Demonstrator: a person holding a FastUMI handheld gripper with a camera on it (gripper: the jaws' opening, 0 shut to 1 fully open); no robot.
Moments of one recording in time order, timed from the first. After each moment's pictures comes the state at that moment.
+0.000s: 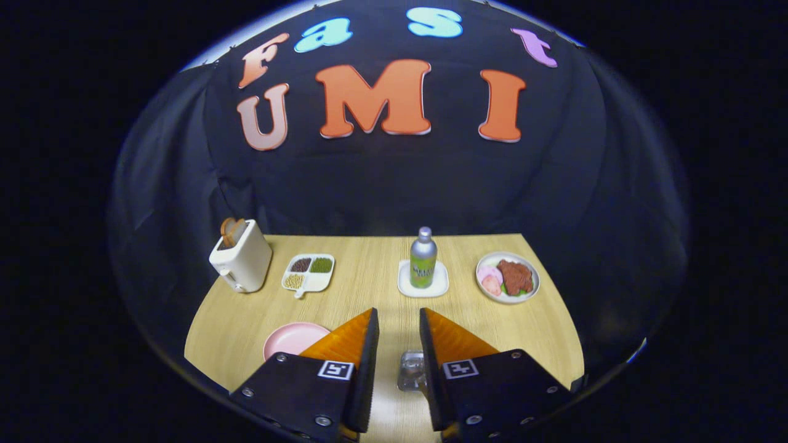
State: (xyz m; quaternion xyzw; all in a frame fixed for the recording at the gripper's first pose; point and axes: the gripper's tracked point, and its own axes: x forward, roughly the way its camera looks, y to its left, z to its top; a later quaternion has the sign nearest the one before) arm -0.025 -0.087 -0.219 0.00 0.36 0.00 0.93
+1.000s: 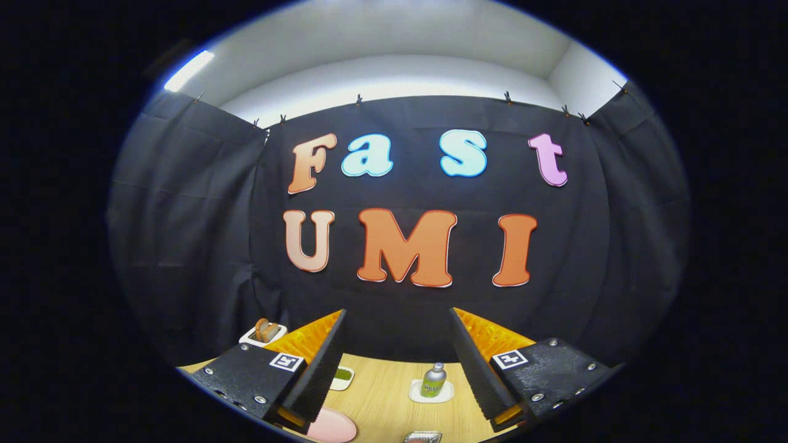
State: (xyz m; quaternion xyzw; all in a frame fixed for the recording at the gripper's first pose) arm 0.019 -0.058 -0.038 -0.01 0.06 0.04 1.00
